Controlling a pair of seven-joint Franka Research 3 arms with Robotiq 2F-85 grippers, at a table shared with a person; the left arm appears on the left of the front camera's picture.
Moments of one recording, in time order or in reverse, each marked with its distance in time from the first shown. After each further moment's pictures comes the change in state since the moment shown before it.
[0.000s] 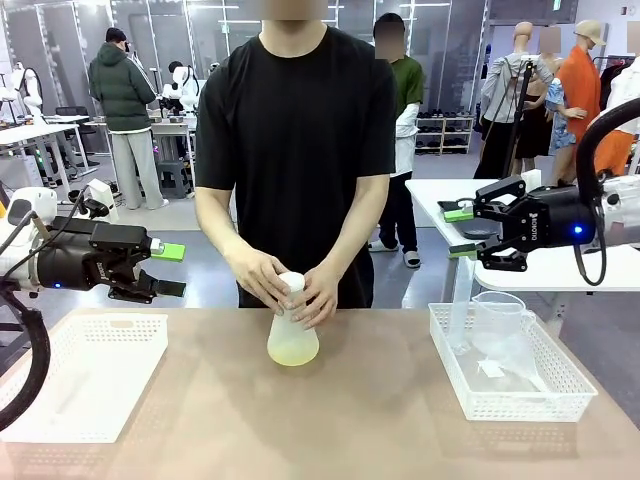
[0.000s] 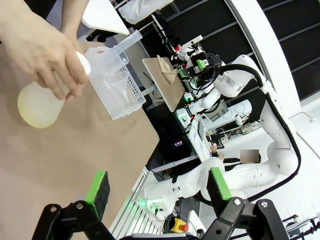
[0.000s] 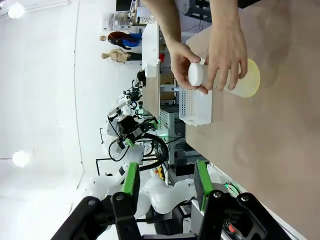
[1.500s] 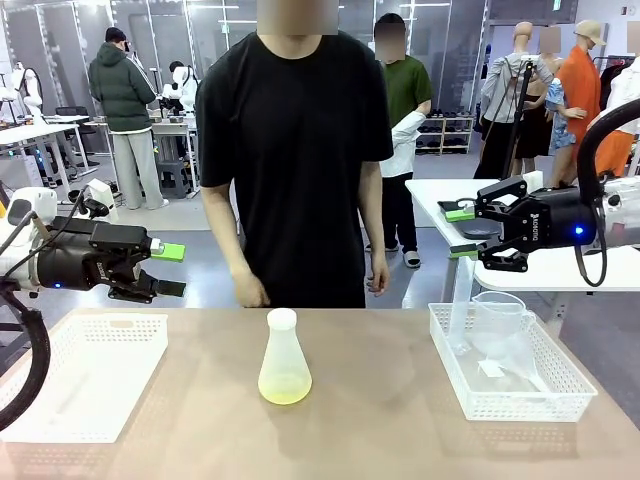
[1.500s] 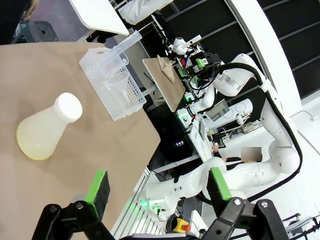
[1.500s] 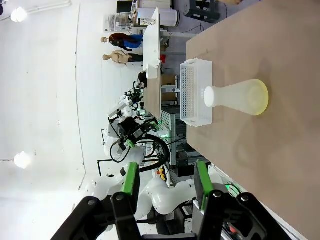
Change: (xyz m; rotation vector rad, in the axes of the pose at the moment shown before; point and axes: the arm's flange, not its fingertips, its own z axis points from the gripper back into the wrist) left arm 0.001 0.000 0.001 0.003 -0.003 -0.023; right arm 0.002 -0.002 0.001 0.004 -0.004 -0.008
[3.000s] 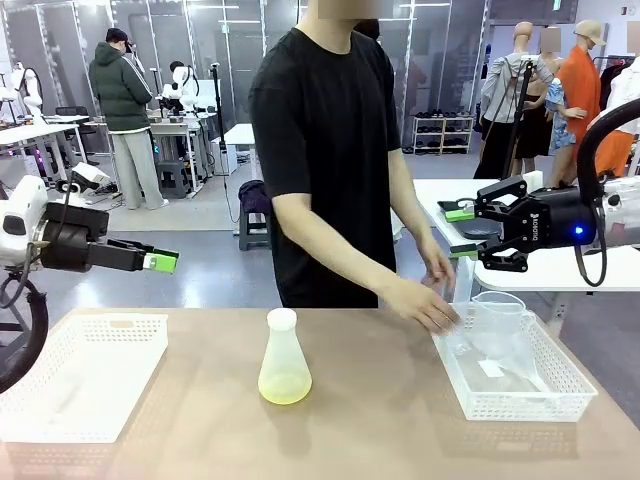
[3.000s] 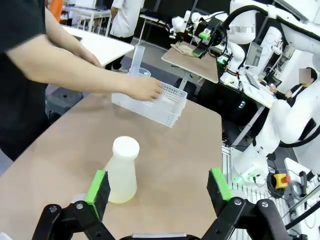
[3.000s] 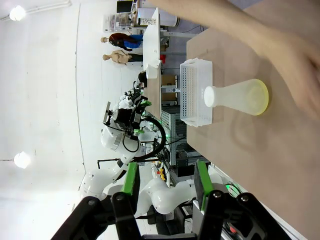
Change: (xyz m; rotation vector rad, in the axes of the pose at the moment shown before) left arm 0.040 0.025 0.013 0.082 0.038 -0.683; right arm 0.000 0.000 0.000 0.000 0.000 0.001
